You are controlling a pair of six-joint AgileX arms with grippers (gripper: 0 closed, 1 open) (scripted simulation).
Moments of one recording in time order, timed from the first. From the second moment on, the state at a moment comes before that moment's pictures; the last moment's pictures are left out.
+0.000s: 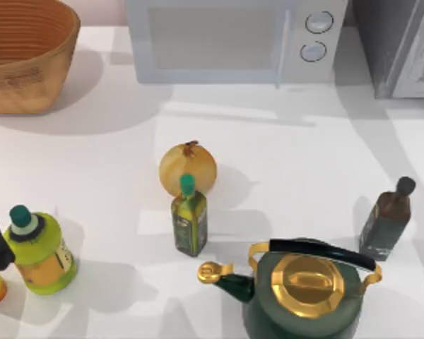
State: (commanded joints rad) left arm 0.00 0.00 0.00 0.00 0.00 0.00; right arm 0.26 1.61 1.86 -0.24 0.29 0.01
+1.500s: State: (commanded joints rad) left arm 0.00 0.00 0.00 0.00 0.00 0.00; right arm 0.57 1.22 1.86 -0.64 0.59 0.01
